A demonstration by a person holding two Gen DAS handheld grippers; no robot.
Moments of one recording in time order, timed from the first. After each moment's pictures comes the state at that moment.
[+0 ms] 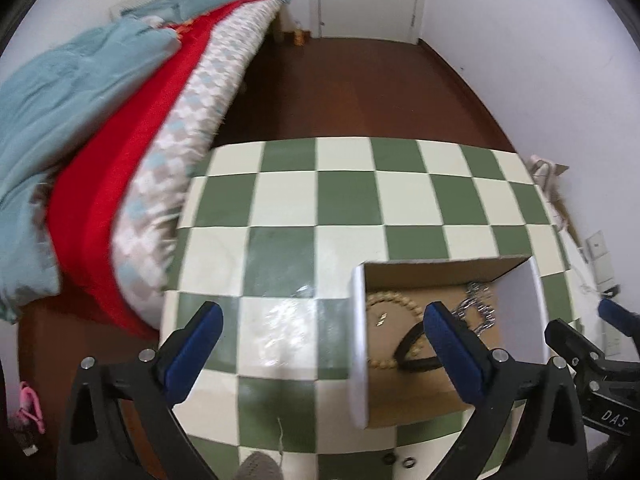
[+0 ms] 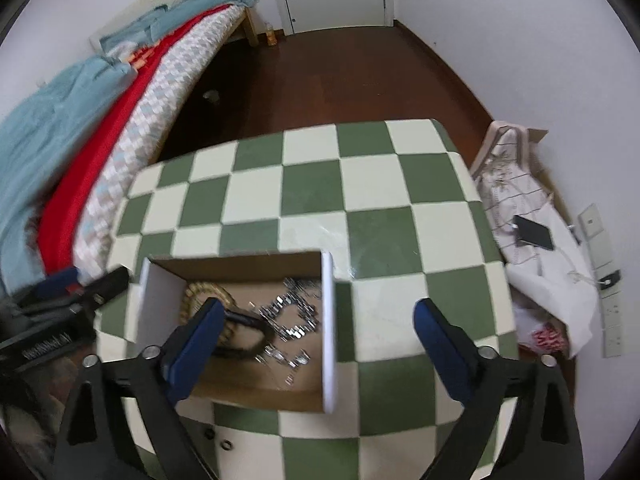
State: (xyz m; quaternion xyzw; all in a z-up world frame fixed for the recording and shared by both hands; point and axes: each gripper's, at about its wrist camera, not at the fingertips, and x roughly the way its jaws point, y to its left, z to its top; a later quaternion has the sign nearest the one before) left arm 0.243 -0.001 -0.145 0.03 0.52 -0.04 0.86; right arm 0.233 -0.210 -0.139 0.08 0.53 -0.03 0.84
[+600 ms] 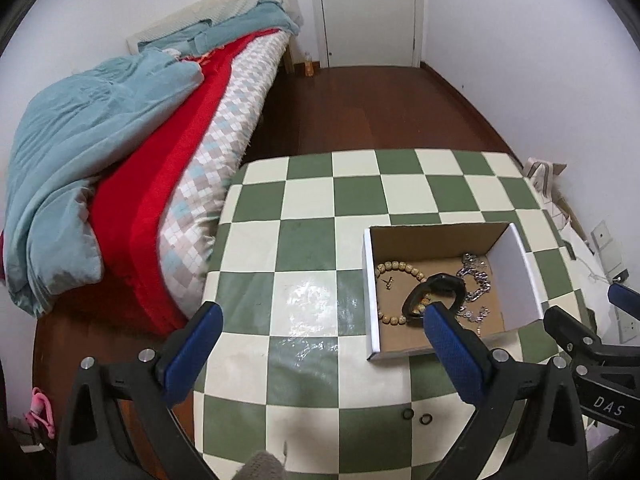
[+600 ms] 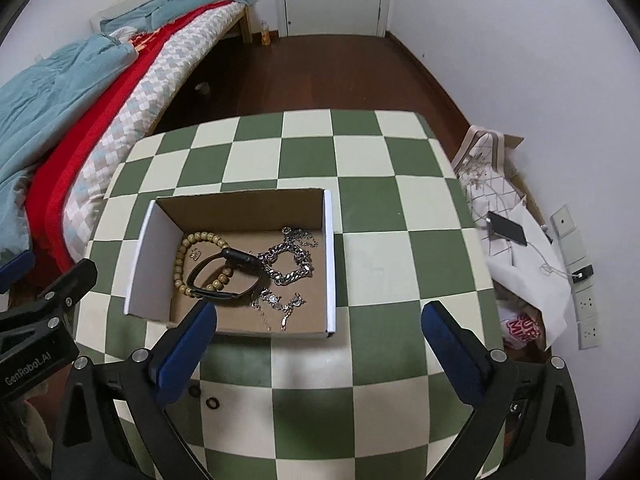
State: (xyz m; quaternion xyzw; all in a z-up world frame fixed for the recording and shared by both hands) left arm 0.169 0.008 -0.110 0.05 0.46 -0.03 0.88; right arm 0.171 -0.181 -0.130 0.03 0.52 -0.06 0.85
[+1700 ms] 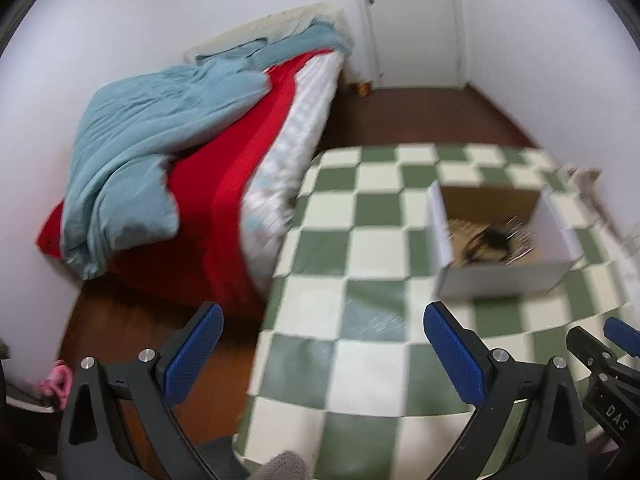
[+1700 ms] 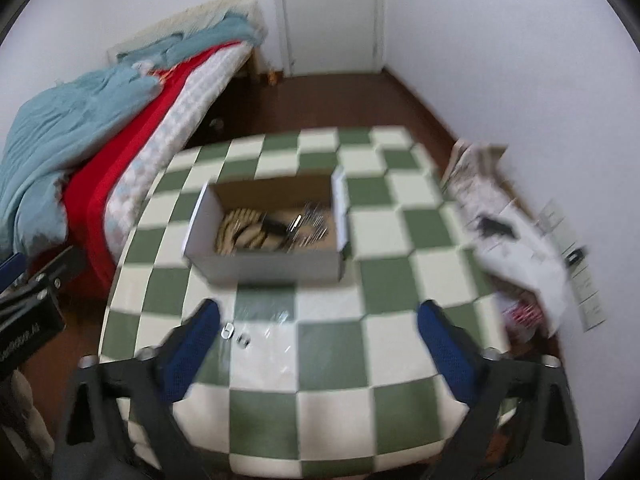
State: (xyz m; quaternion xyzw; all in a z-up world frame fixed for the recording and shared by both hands) left arm 0.082 0.047 -0.137 0.08 0.42 0.09 0.90; right arm 0.055 -0.159 -0.112 0.06 0.46 -0.04 0.88
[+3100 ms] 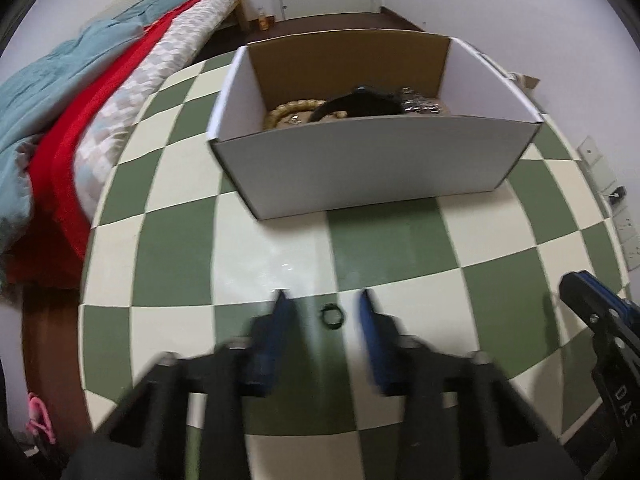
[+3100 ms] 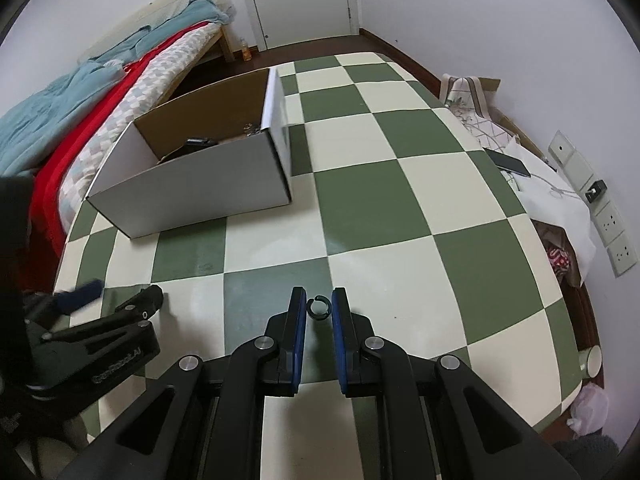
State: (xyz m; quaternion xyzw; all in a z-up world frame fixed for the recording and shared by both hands) left arm 0.107 -0.062 -0.242 0.08 0.53 -0.09 0.84; right arm 0.057 -0.208 -0.231 0.11 0.49 -0.07 0.86
